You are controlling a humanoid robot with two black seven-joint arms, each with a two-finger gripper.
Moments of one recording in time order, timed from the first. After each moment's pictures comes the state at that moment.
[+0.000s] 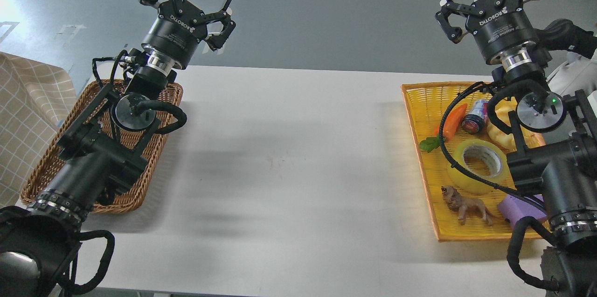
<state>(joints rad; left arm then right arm) -0.67 0.19 -1.17 -0.90 0.16 -0.49 -0.17 0.72 -0.03 1.61 0.83 -0.44 0.49 -0.07</state>
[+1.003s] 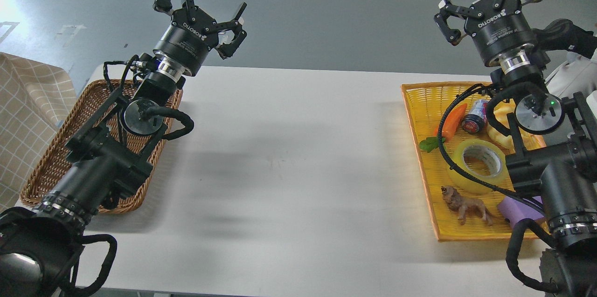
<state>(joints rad) -0.66 0.19 -1.16 -0.91 0.16 -0.49 -0.17 0.72 -0.03 1.61 0.83 -0.44 0.49 -0.08</state>
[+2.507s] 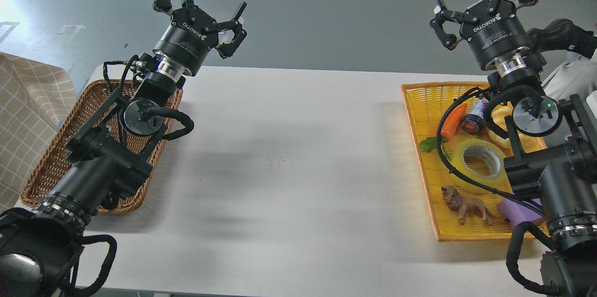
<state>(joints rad) -0.66 0.19 -1.16 -0.92 0.16 -0.49 -0.18 0.72 -0.03 1.56 0.84 -0.44 0.49 -0.08</state>
